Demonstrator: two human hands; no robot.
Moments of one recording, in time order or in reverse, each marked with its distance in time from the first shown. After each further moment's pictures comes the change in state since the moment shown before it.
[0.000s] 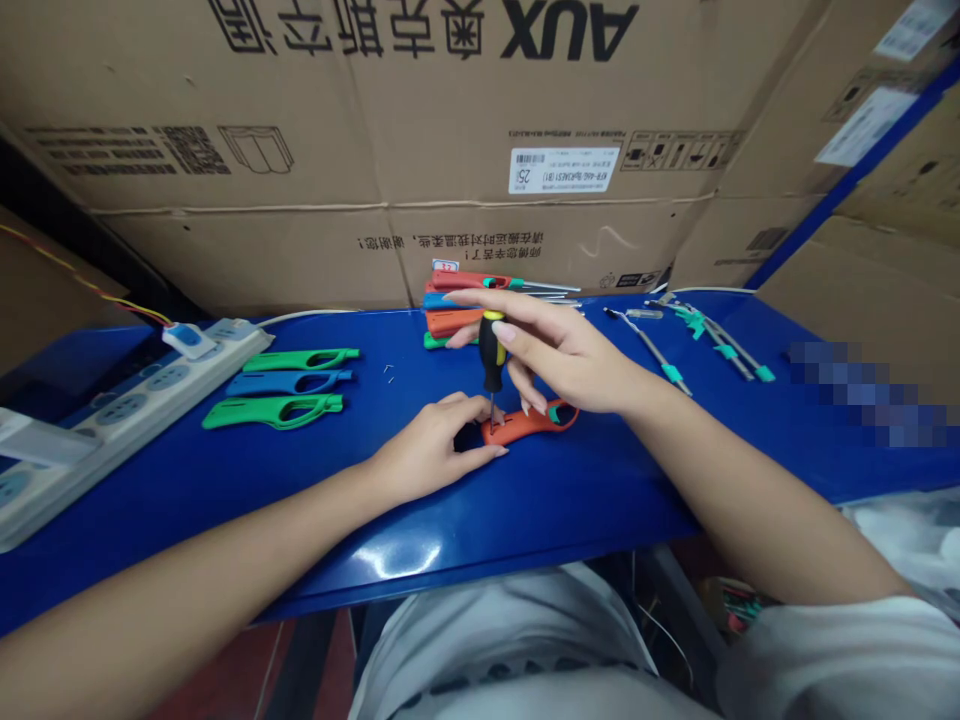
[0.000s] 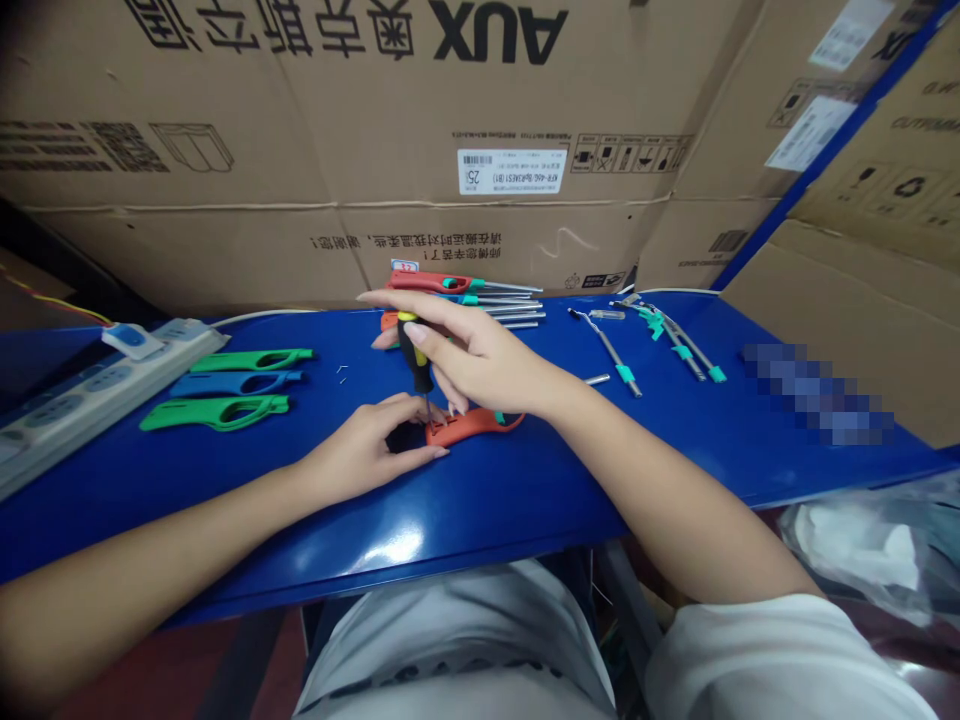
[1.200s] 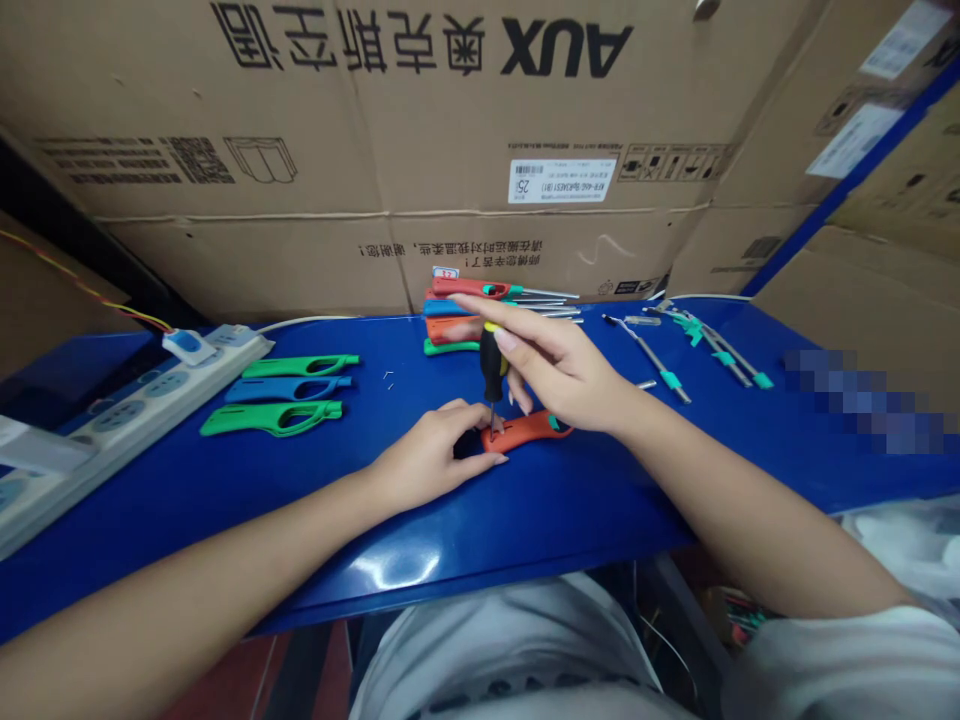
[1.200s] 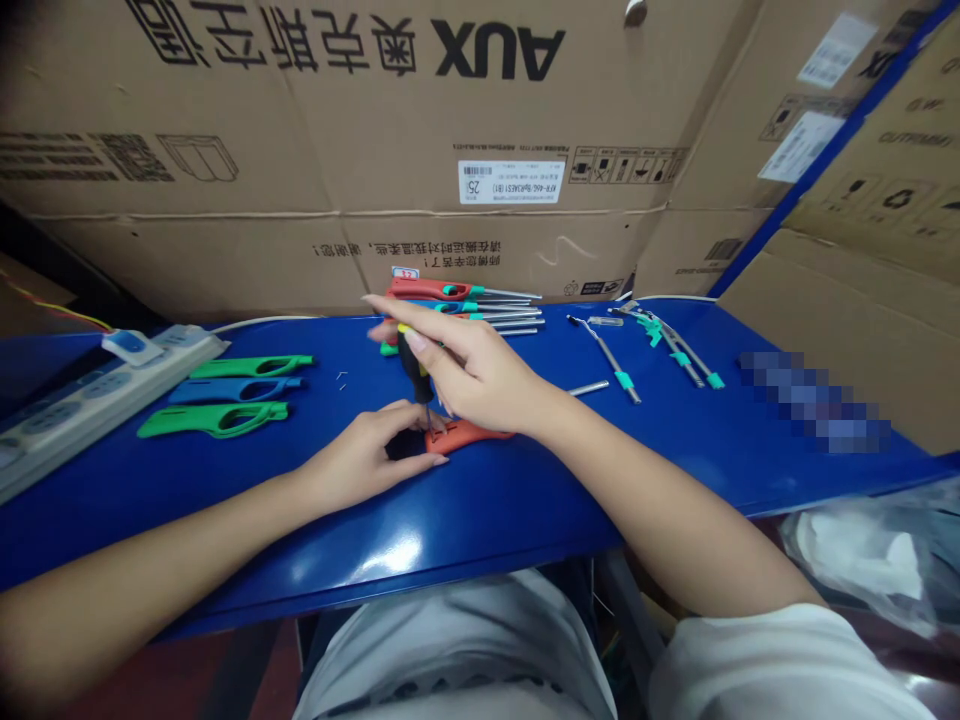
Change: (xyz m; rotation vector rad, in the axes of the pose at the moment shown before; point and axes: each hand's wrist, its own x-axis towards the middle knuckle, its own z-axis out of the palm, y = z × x) left_hand -0.002 -0.004 0.002 0.007 0.012 0.015; right_hand -0.002 -0.003 0.005 -0.130 0.074 -0.092
